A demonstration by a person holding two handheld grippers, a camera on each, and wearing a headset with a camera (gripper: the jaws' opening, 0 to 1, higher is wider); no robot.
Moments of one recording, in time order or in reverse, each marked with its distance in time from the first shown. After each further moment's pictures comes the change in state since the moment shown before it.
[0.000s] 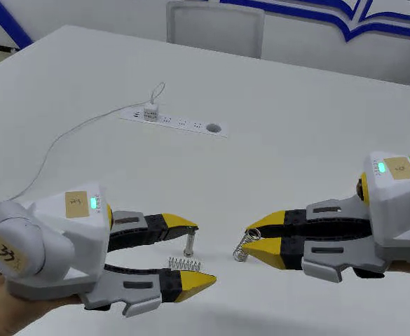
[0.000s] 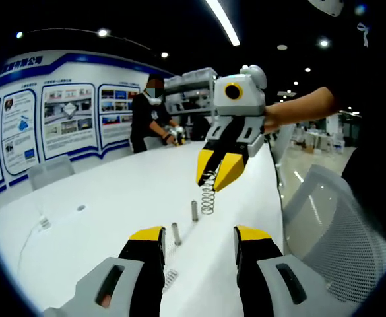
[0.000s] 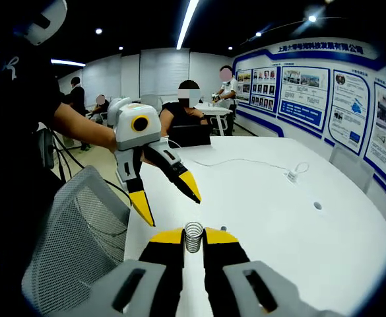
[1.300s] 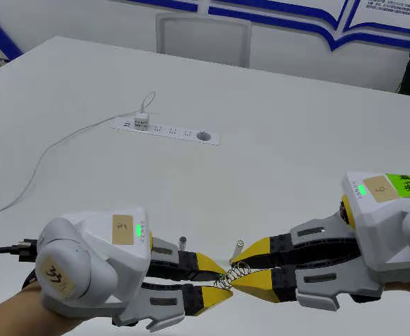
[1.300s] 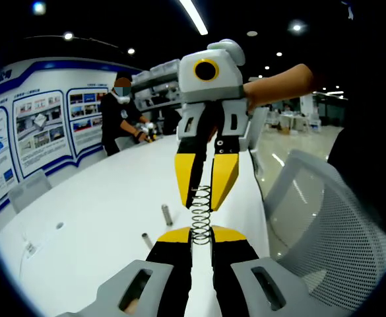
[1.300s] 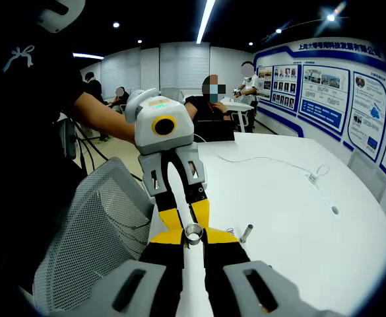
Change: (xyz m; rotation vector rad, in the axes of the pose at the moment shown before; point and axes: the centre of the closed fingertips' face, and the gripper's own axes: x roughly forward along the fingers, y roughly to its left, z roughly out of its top) left arm 0.030 -0.044 0.001 0.125 0.060 -0.163; right arm -0.003 0.044 0.000 -0.048 0.036 0.136
